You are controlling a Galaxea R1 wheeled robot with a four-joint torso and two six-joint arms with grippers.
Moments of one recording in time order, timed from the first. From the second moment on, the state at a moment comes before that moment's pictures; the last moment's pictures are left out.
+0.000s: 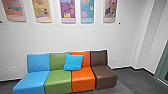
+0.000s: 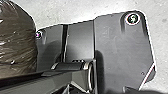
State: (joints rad) left arm 1.42 2.98 -2.74 -0.21 0.12 0.15; right arm -1.56 3.03 -2.68 -0.10 0.05 0.11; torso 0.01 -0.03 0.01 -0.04
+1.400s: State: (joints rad) left arm 1.42 2.98 -2.75 -0.21 0.12 0.15; right arm -1.56 3.05 -2.69 -0.10 0.06 0.11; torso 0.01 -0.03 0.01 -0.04
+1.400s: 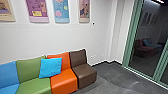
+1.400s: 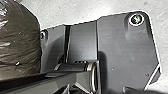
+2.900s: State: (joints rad) left arm 1.42 2.99 -2.75 -0.21 0.12 0.15; right arm -1.56 3.05 -2.69 -0.10 0.06 0.11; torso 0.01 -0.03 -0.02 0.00
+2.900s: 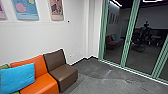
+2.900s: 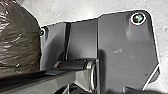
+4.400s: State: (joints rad) left arm 1.42 3.00 -2.75 -0.20 0.11 0.15; right arm -1.56 3.05 -2.69 -0.10 0.06 0.11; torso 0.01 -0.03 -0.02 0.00
